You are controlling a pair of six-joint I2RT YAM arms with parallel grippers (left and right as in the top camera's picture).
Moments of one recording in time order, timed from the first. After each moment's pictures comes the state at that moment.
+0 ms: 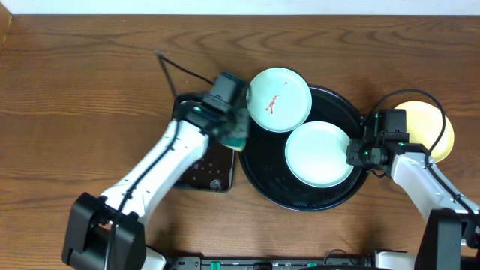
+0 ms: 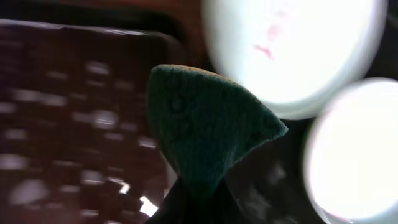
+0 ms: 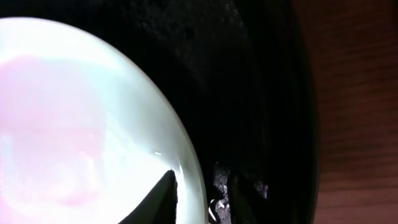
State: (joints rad) left arm -0.48 1.61 1.20 -0.71 0.01 -0.46; right arm -0.03 1.51 0.71 -0.43 -0.11 0.16
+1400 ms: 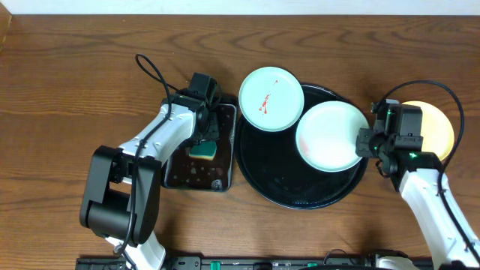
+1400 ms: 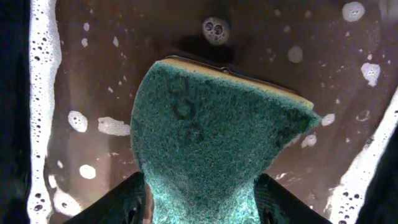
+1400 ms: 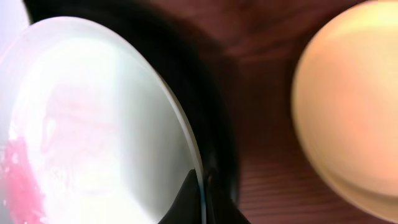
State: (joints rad) left arm -0.29 1.84 1.15 -0.70 -0.06 -0.43; right arm -0.02 1.28 0.72 -0.38 0.01 0.06
